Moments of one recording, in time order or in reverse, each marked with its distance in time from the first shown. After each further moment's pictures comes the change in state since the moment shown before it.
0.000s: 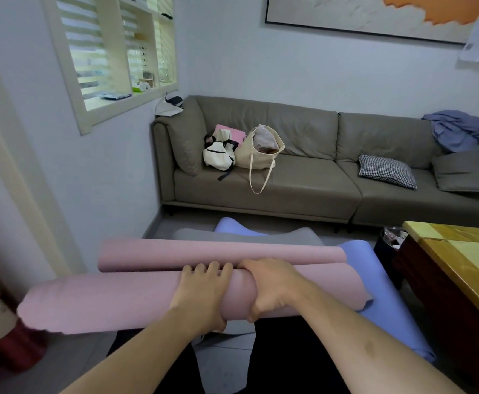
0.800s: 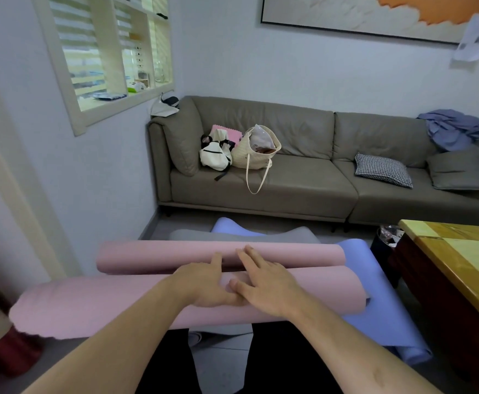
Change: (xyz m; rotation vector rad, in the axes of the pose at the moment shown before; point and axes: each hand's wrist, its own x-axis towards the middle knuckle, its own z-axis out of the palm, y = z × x) left_hand 0.026 -0.015 -0.033 -0.394 -0.381 -0.070; right_hand -0.004 0.000 0.022 0.129 0.094 0.063
